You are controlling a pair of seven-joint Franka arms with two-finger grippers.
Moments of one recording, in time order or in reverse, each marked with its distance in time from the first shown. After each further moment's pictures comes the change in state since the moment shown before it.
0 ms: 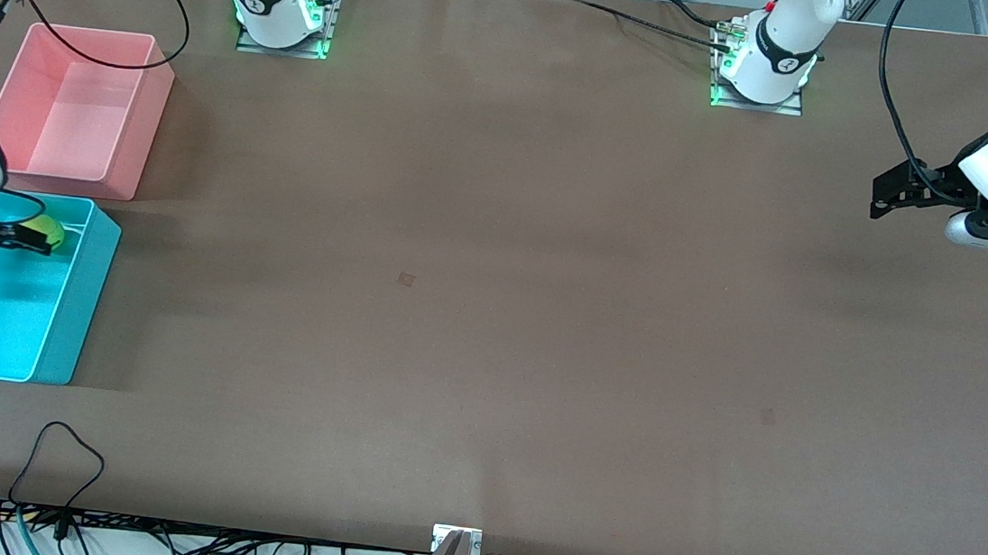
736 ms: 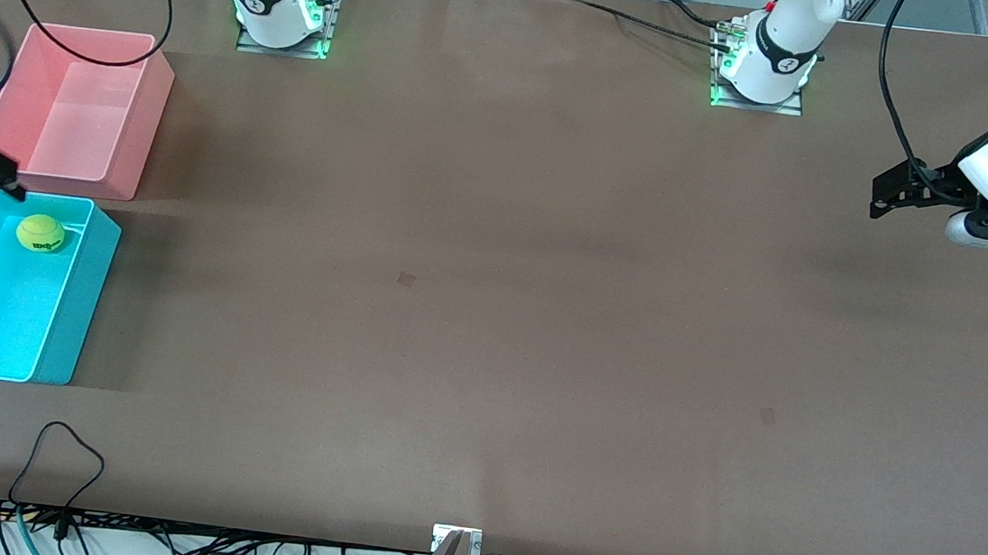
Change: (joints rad) left arm 0.000 0.000 0.000 0.000 0.000 -0.001 0.000; right arm 0.192 -0.476 0.122 0.012 -0.035 -0.408 0.129
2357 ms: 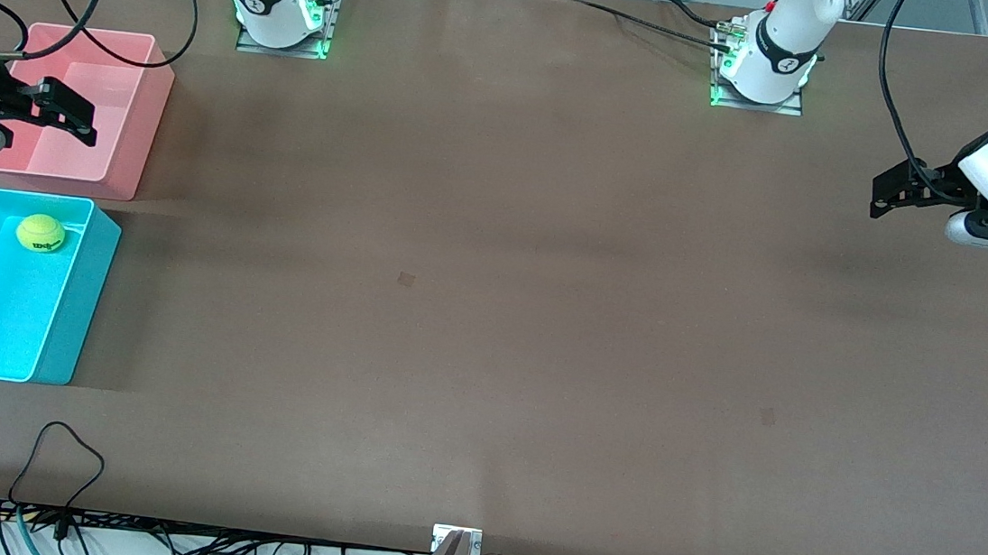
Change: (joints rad) left arm 0.000 0.000 0.000 0.000 0.000 -0.002 0.000; right arm 0.130 -0.034 0.047 0.122 -0.071 -0.267 0.303
